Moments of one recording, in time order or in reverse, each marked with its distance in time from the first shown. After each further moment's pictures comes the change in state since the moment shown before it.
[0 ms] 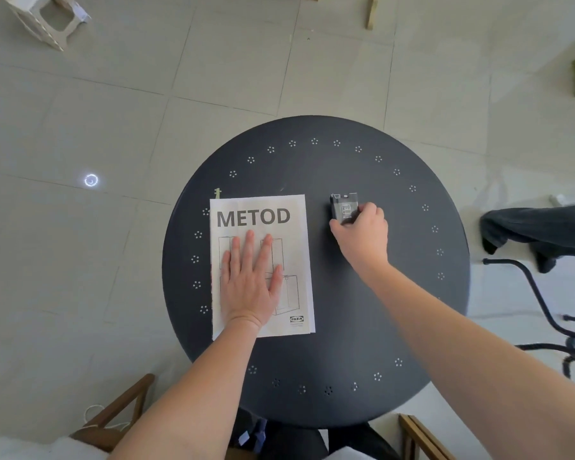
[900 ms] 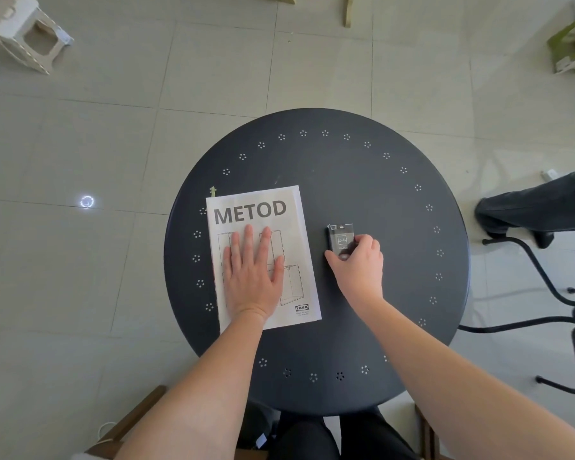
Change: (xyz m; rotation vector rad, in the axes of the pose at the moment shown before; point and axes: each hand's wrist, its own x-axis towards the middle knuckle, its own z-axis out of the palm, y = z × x) left_hand -0.004 -0.001 0.008 0.007 0.037 0.023; right_hand -0.074 0.058 0.033 0.075 0.021 0.099
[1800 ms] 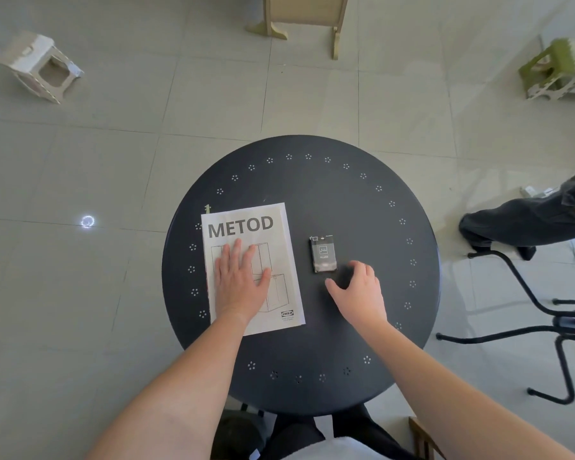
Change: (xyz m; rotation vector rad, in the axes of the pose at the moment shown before) left_hand 0.000 0.001 -0.029 -0.143 -0.214 -0.050; right_hand -0.035 0.031 -0.055 -0.115 -0.155 -0.014
